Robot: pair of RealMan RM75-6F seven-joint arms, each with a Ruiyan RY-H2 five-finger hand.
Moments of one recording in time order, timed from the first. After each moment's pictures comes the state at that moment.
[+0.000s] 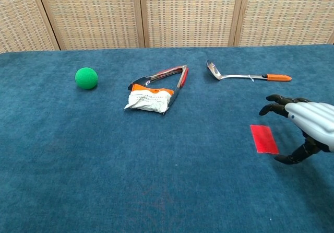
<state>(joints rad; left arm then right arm) -0.09 -1.13 -0.04 -1.58 1.45 1.44 0.09 0.36 -1.69 0.15 -1.49 -1.19 1.19 -0.54</state>
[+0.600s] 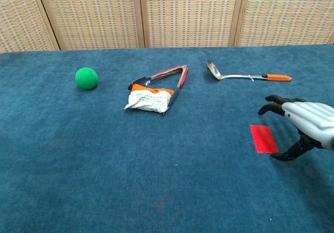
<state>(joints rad) -0.10 -1.14 -0.04 -1.57 1.44 1.42 0.09 0.40 -1.72 0.17 -1.42 -1.14 1.16 -0.52</state>
